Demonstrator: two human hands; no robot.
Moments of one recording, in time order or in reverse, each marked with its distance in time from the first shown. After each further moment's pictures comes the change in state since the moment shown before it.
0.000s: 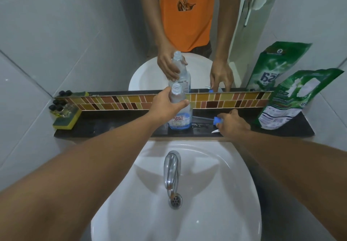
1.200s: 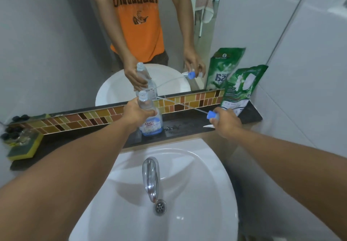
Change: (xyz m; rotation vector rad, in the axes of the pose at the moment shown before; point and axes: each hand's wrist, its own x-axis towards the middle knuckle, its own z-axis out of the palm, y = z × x) left_hand 0.003 0.009 0.005 -0.046 -0.047 -0.191; right_hand -0.072 0.058 -0.060 0.194 0.161 0.132
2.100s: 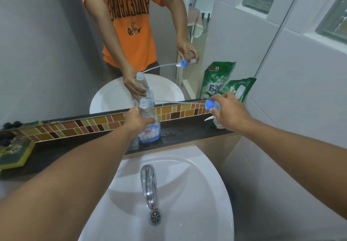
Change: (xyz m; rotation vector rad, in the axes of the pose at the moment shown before) left_hand 0.000 -0.002 -0.002 -0.017 -0.028 0.020; right_hand -0.033 -0.041 -0.085 -0.143 0.205 -0.230
